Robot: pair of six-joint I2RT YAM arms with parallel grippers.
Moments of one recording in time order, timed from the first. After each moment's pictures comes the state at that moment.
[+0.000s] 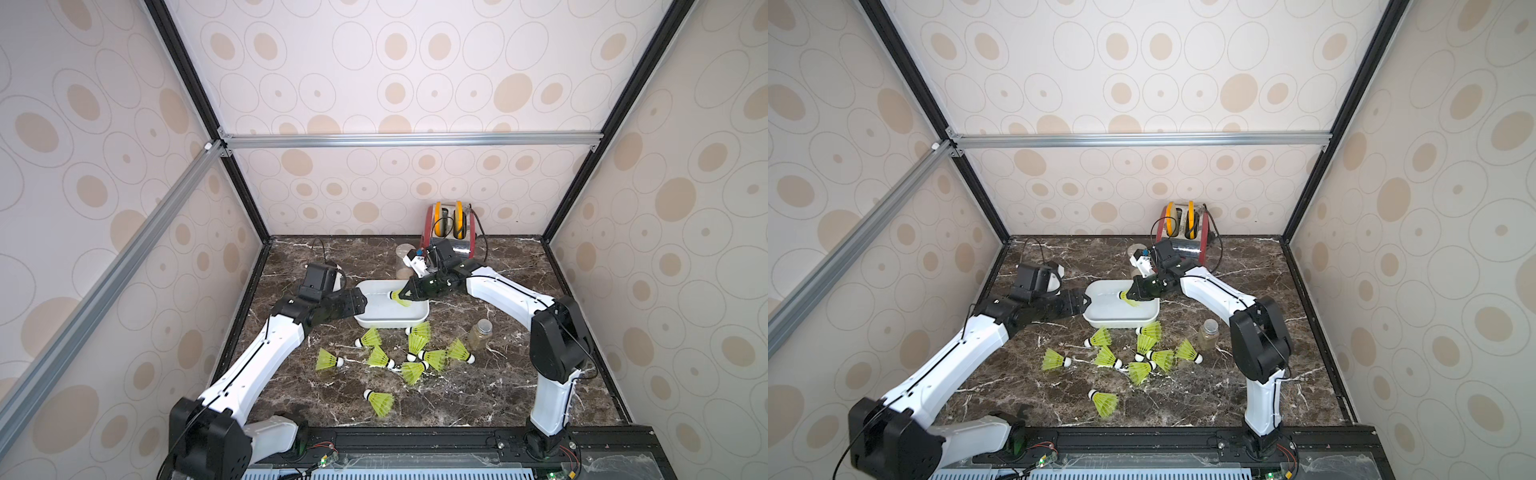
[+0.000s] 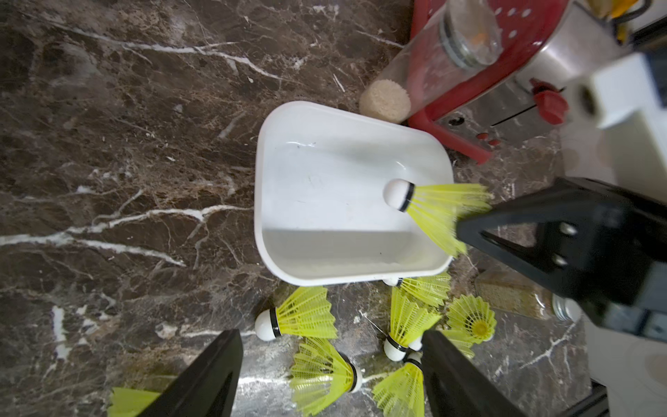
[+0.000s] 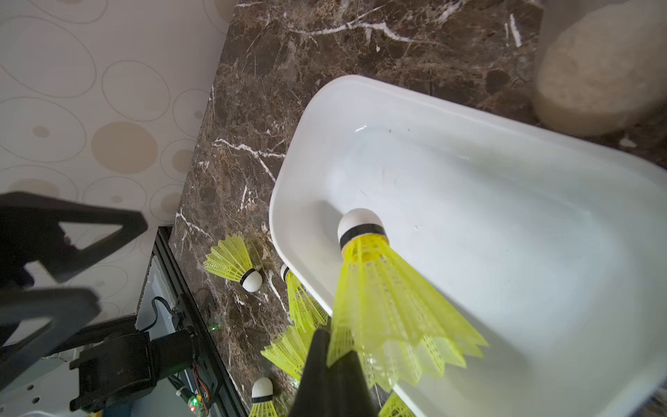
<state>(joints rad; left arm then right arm) -0.33 1.14 0.99 -0.66 0.17 -0.53 0.68 1.94 1.56 -0.53 -0.56 0.35</state>
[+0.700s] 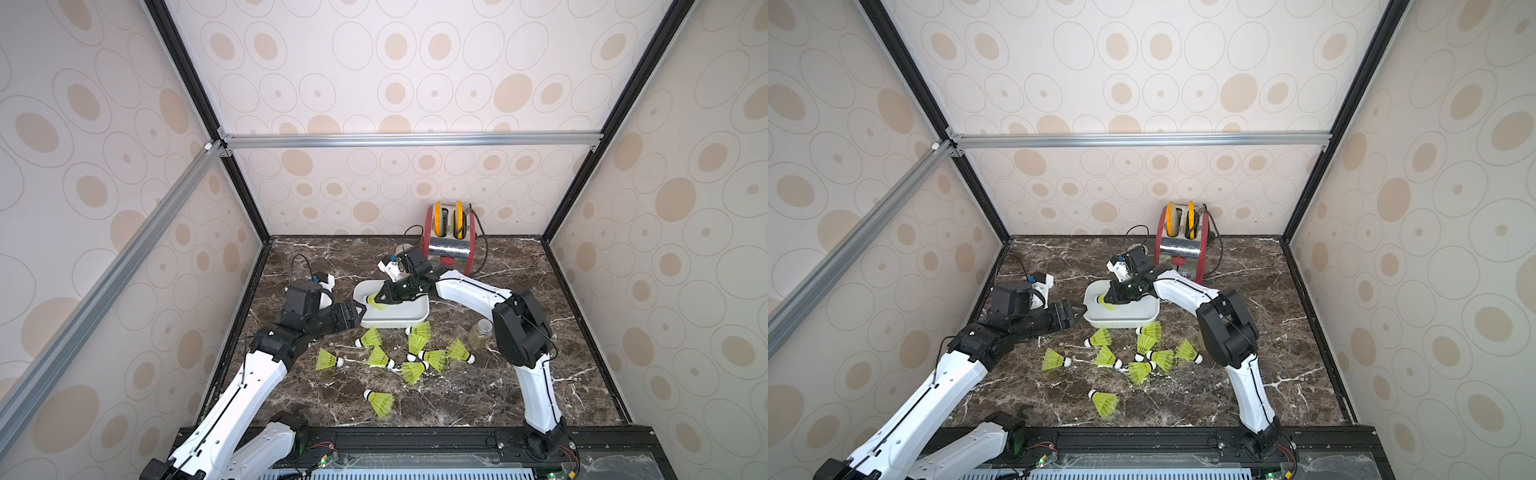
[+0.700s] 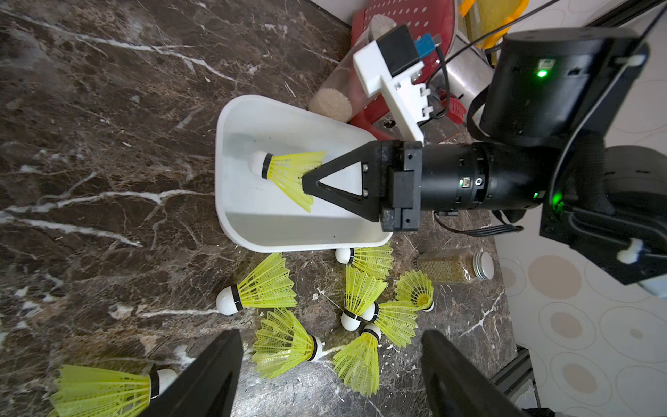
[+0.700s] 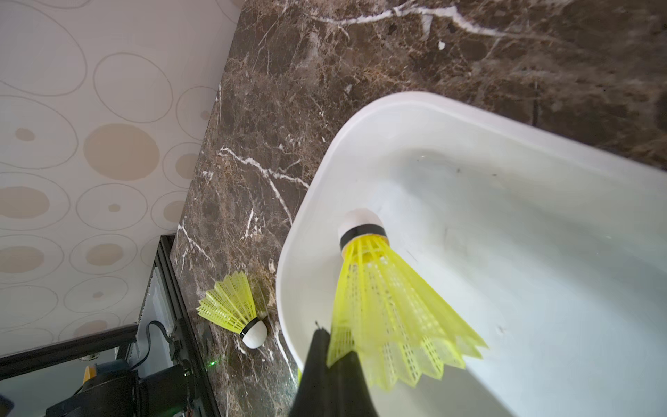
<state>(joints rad) -0.33 0.95 0.87 -0.59 0.27 -0.58 0.76 2.16 1.71 -0.41 -0.57 0.42</state>
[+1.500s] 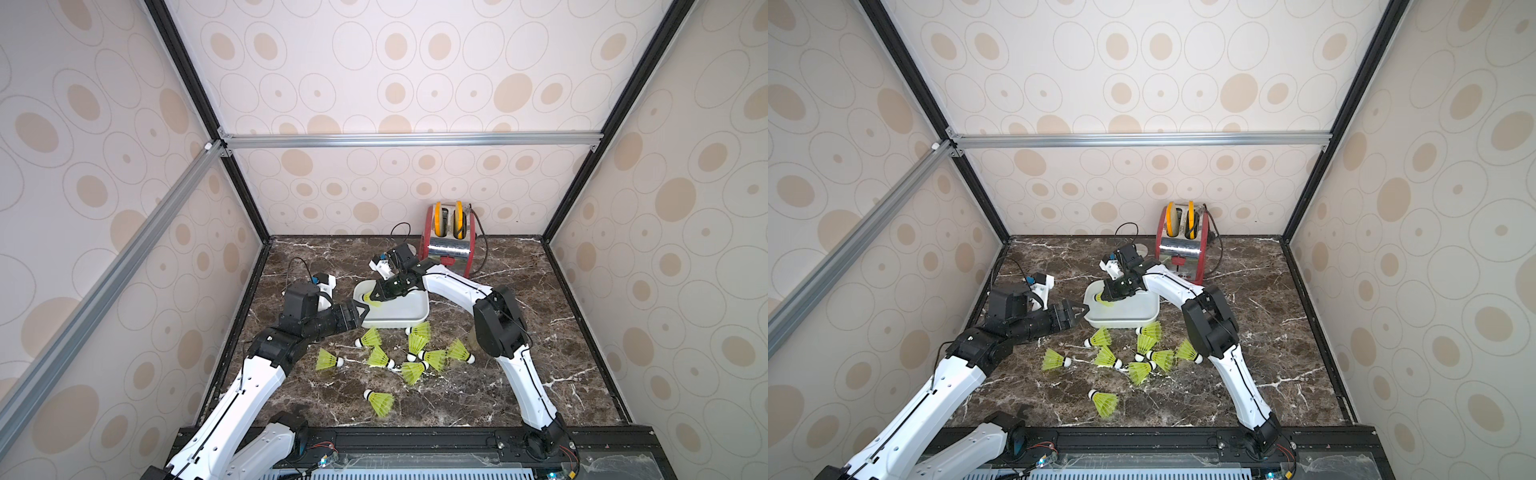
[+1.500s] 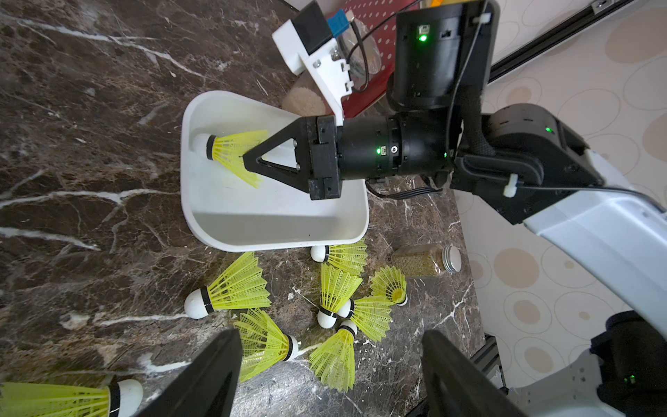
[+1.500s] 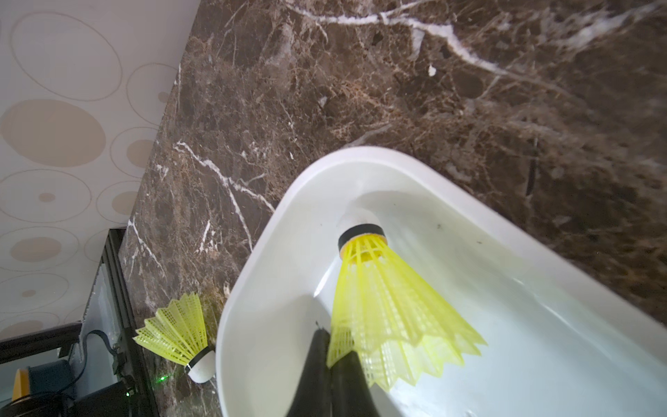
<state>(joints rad) -0.33 0.92 0.83 -0.54 0.34 -0.62 0.77 2.37 2.00 -0.59 -0.53 0.27</state>
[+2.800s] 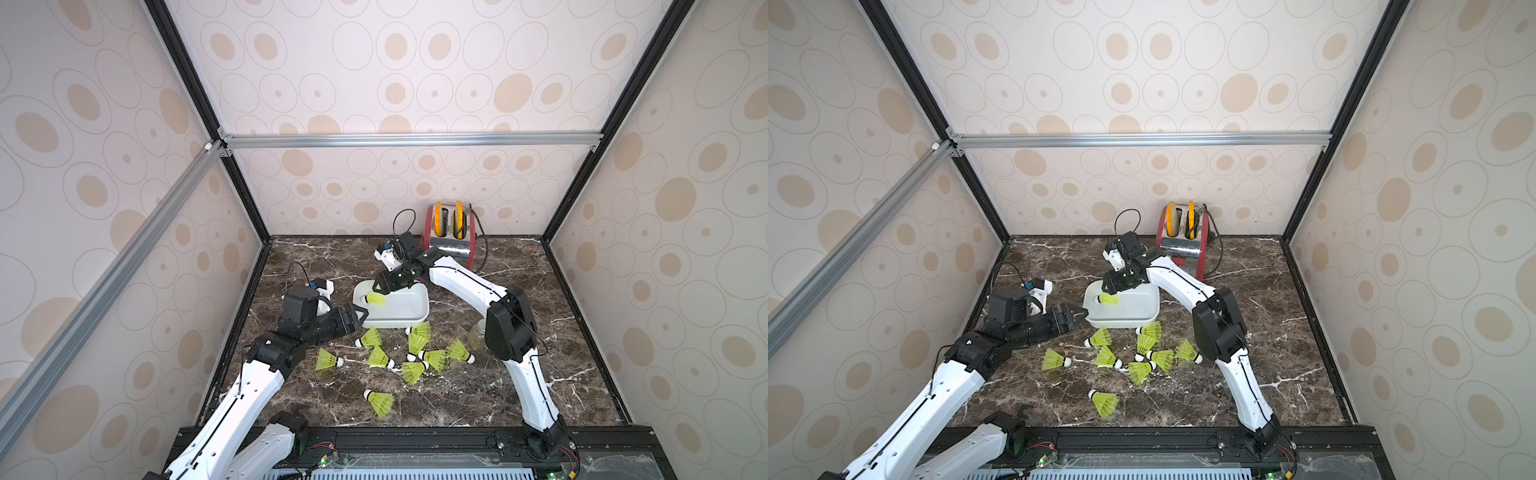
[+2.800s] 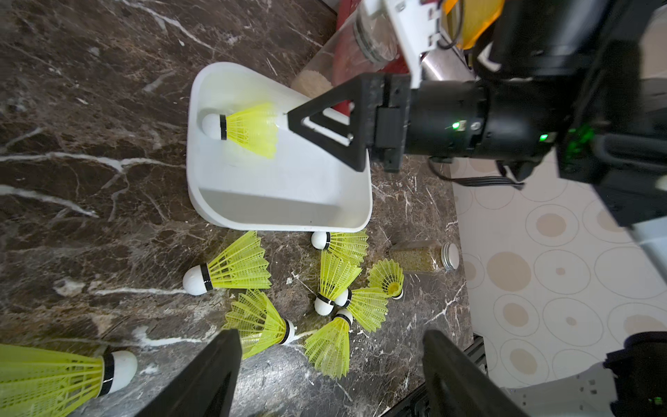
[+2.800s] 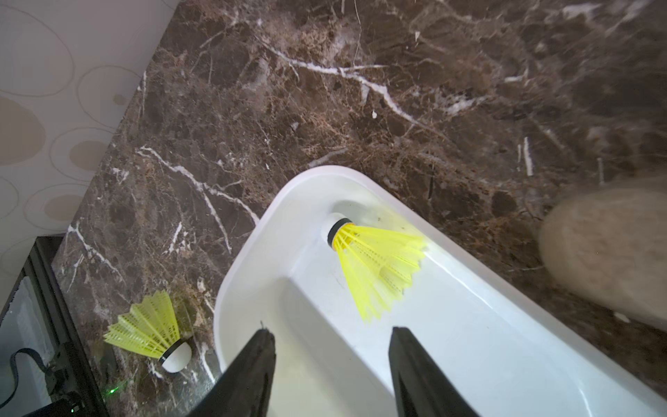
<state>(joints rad) -0.33 0.88 0.82 -0.60 0.34 -0.67 0.76 2.22 2.03 -0.74 -0.34 0.19</state>
